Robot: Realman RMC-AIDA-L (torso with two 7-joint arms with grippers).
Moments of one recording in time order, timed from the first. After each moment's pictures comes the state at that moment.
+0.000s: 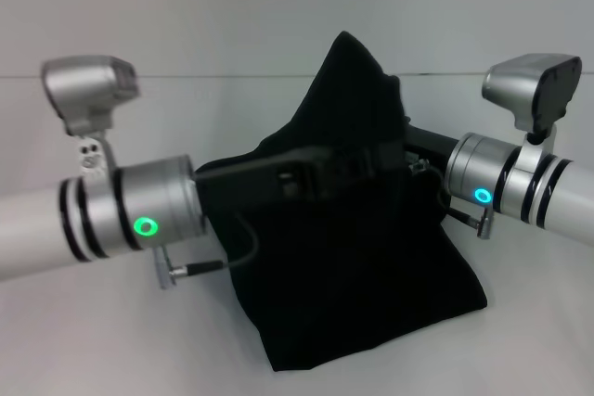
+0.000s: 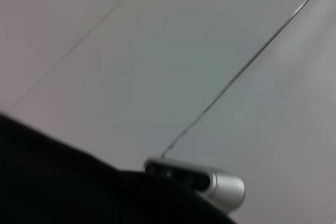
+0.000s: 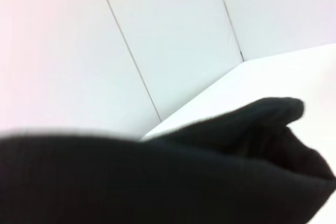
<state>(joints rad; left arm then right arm) -0.63 -2.17 0.94 0.52 1.54 1.58 -1.78 0.89 2.10 -0.29 -0.04 -1.95 -1.00 1.15</state>
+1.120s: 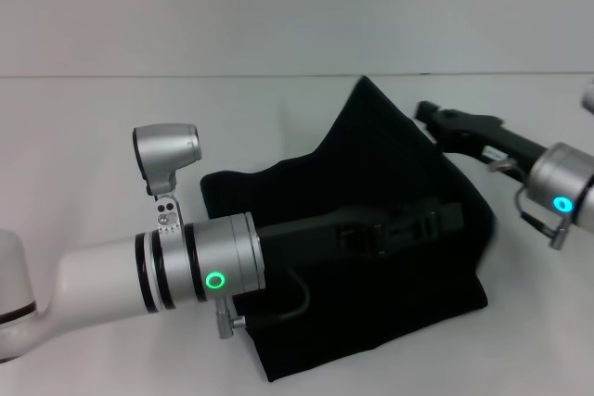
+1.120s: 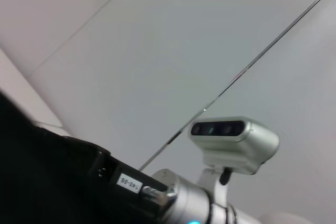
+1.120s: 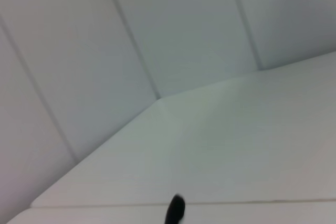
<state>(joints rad) -0.76 -2.18 0.95 0.13 1.50 1.45 -1.53 0.74 2.10 -0.29 -0.16 -1.82 -1.01 1.16</state>
